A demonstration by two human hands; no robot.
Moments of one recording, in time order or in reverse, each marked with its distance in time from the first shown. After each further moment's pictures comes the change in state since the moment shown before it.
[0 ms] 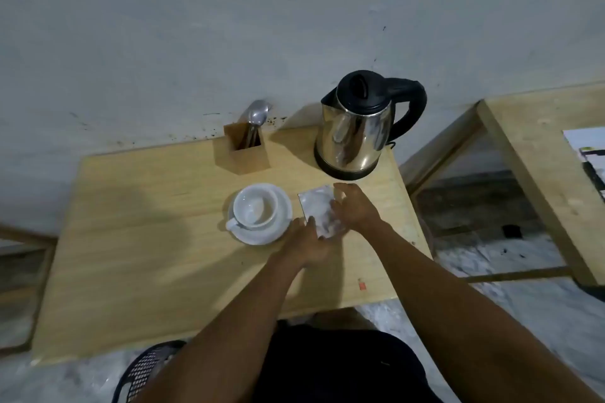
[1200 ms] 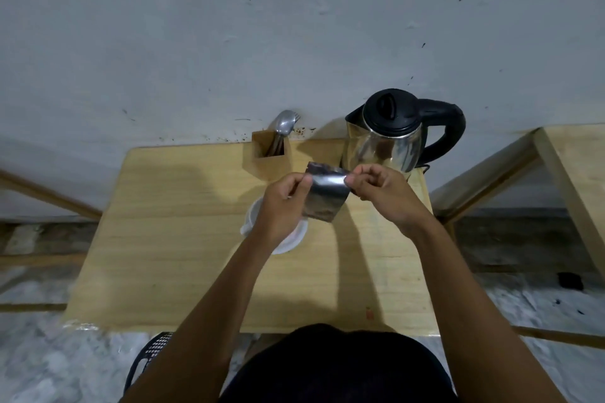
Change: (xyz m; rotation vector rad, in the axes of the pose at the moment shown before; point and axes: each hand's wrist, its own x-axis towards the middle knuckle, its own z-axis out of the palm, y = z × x) left_hand -0.041 0.032 -0.092 -0.721 0.615 0.208; right_hand -0.031 -0.066 -0.111 0.752 -0.122 -0.165
